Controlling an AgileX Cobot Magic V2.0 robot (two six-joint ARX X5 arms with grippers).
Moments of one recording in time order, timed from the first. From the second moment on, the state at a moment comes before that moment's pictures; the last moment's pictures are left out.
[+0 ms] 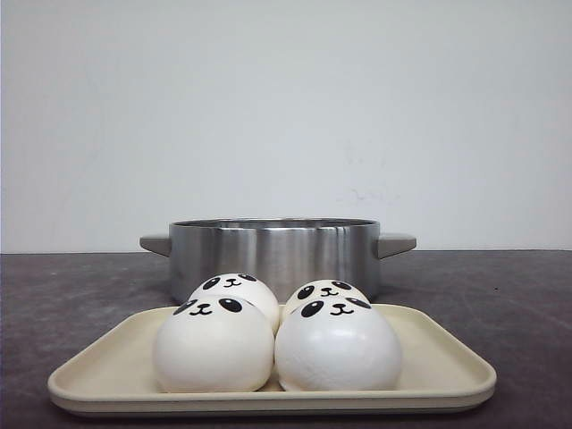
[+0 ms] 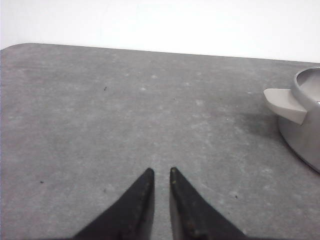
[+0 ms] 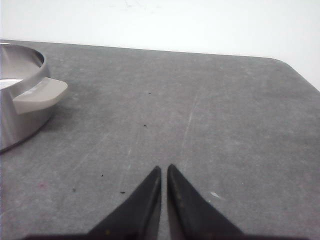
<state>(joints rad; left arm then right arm) -0.05 0.00 0.03 -0.18 -0.10 -0.06 0.11 0.00 0.02 -0.17 0.05 0.01</state>
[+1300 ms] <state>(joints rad) -0.05 0.00 0.03 -0.18 -0.09 -0.08 0.11 0.00 0.02 -0.16 0.05 0.01</state>
